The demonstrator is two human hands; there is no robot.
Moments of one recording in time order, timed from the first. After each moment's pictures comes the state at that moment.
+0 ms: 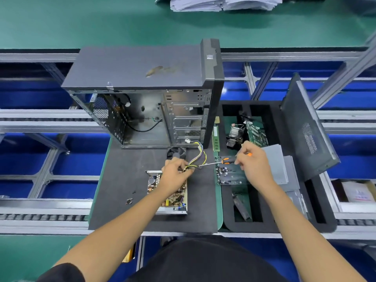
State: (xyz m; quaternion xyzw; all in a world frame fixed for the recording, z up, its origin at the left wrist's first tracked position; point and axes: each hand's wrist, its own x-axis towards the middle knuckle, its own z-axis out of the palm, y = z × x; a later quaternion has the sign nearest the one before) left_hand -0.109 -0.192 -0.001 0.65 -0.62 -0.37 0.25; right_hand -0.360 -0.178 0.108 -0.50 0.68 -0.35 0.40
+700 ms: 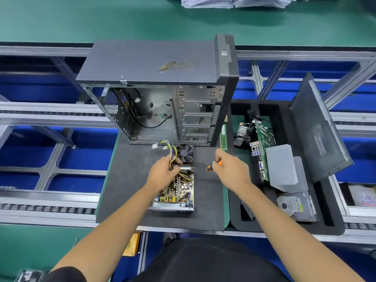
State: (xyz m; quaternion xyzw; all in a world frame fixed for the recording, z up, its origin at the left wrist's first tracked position) left_hand -0.044 -0.190 -0.005 0.64 -0.66 -0.33 0.21; right_hand -0.294 -0.182 0.059 -0.67 0.69 -0.11 0.23
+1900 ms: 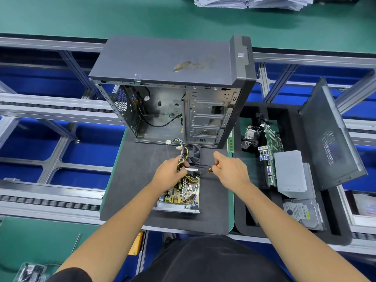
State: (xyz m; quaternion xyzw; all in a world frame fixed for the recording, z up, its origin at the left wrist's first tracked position) left_hand -0.037 -0.196 -0.011 0.63 -0.68 -0.34 0.14; right_hand -0.277 -0.198 0.041 -0.74 0.65 -0.05 0.15
